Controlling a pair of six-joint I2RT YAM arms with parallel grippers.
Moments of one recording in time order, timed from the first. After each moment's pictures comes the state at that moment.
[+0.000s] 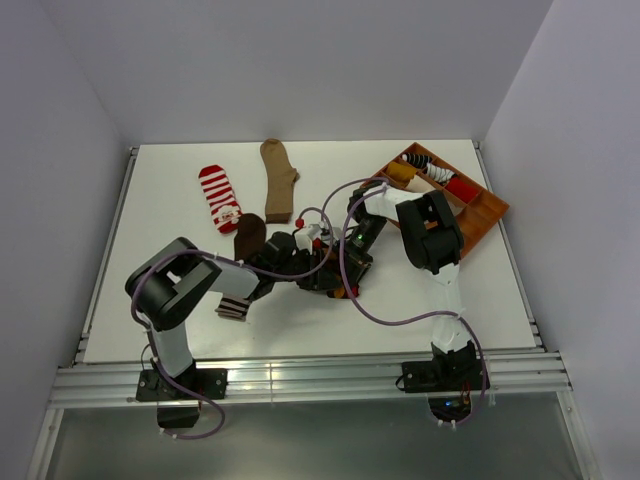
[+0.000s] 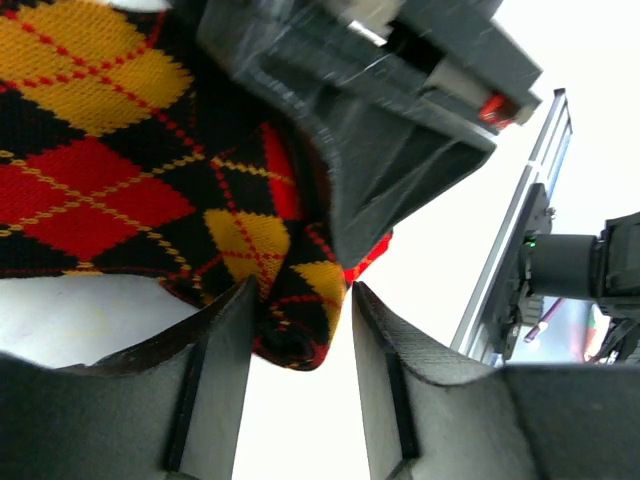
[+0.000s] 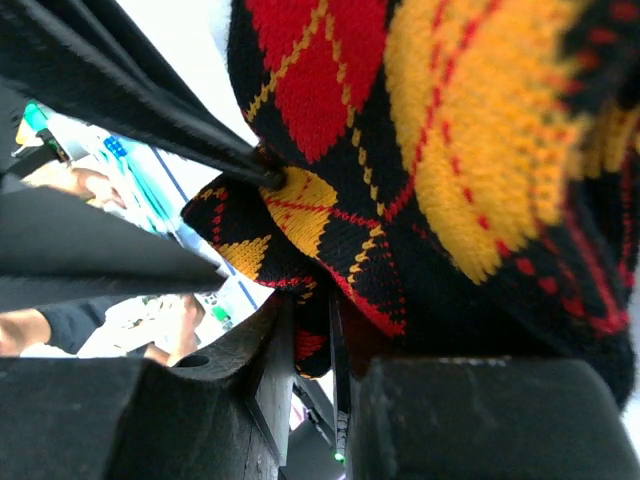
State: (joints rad) left arm -0.76 1.82 0.71 0.61 0.47 -0.69; right arm 0.40 2.28 1.56 -1.29 -0.76 -0.56
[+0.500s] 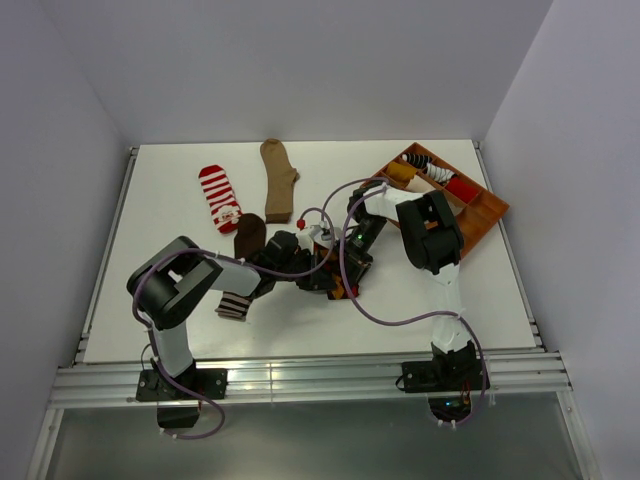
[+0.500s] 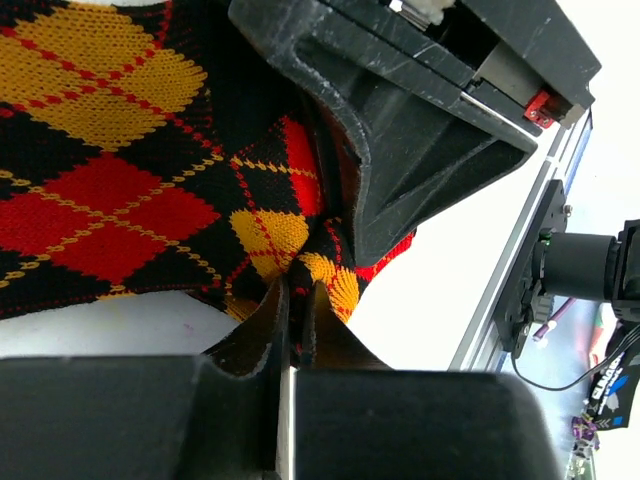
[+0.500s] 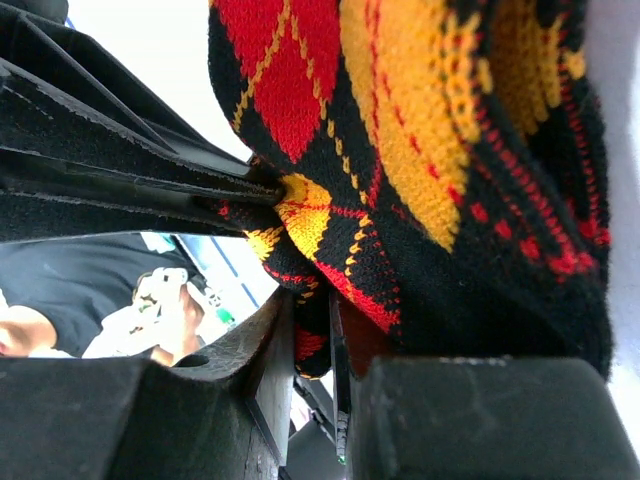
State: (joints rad) left arm -0.76 1.84 0.73 0.54 0.47 -0.68; right arm 0.40 2.28 1.56 -1.29 -0.76 -0.54
